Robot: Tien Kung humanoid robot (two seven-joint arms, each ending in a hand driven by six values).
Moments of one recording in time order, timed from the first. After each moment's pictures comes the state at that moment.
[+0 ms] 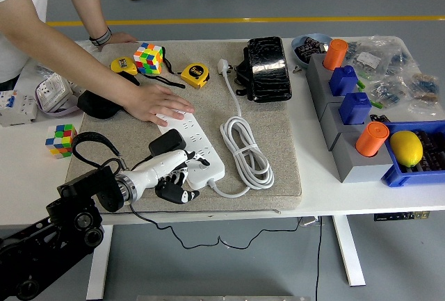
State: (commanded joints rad) left arm -0.30 0.31 -0.82 -1.53 1.71 -0.14 0.35; right arm 0.02 -0.25 1.16 0.18 -0.17 -0.09 0.08
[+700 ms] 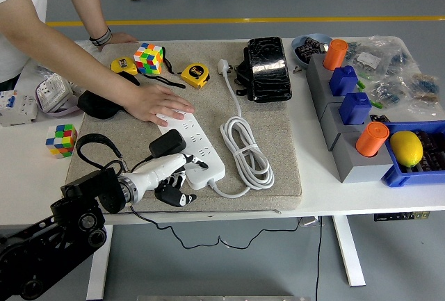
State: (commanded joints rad) left arm -0.31 0.31 -0.80 -1.51 1.73 -0.18 0.40; right arm 0.02 -0.25 1.17 0.18 -0.17 -0.10 0.08
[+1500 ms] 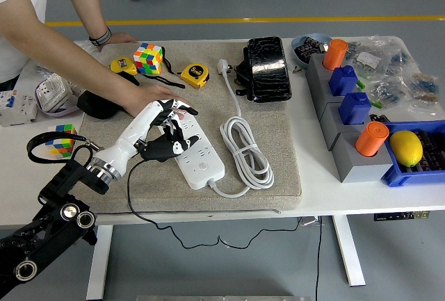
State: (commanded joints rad) left arm -0.25 0.31 -0.90 -1.44 1.52 0.29 -0.14; right arm 0.02 -0.25 1.16 0.18 -0.17 -0.10 0.08
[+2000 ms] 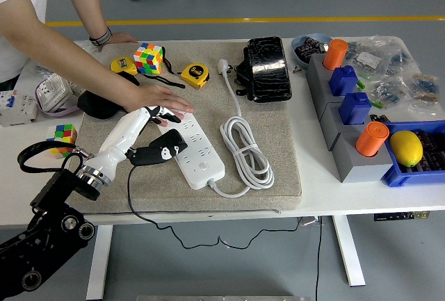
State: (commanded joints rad) left arm -0.24 0.32 -0.90 -1.36 1.76 0.35 -0.06; right arm 0.02 -0.25 1.17 0.18 -0.17 -0.10 0.08
